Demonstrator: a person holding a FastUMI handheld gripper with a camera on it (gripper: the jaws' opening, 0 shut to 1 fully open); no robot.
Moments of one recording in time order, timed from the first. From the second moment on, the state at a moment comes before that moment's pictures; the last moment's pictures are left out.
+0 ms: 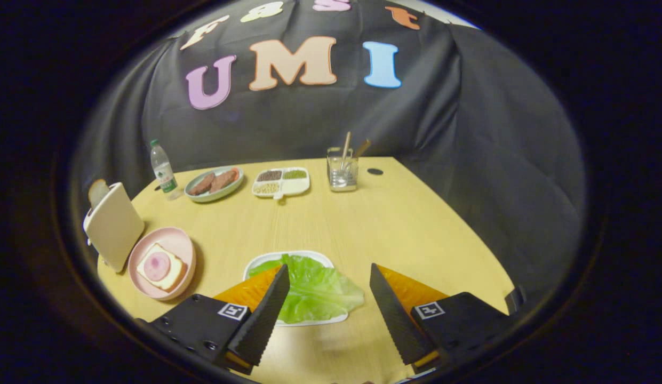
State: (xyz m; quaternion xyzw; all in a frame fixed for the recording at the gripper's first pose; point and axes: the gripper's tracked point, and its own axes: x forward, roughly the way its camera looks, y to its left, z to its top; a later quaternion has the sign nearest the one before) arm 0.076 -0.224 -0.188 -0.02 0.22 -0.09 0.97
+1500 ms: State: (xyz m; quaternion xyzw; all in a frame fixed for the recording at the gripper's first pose) arm 0.092 -0.230 -0.221 -0.04 0.27 -0.07 0.96
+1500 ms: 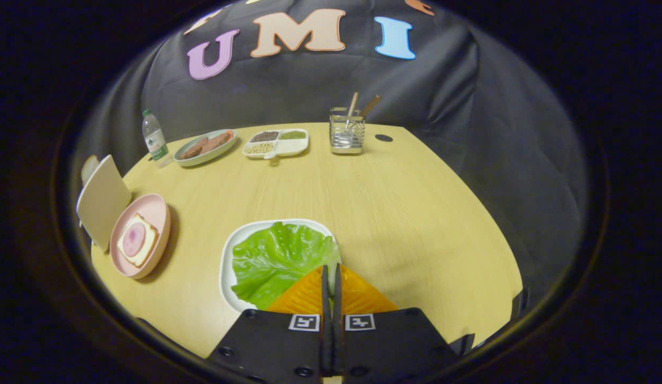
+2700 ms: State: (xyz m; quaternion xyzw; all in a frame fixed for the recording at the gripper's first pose) arm 0.073 -0.080 -0.081 -0.01 0.15 0.02 0.99
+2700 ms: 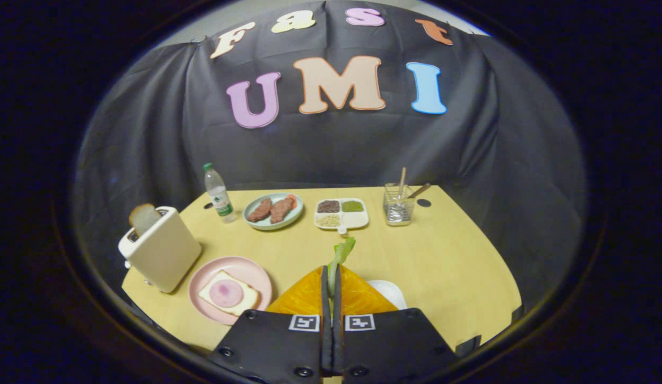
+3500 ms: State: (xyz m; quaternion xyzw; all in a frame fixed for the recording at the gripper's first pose) arm 0.076 0.111 -0.139 0.08 0.22 0.15 0.96
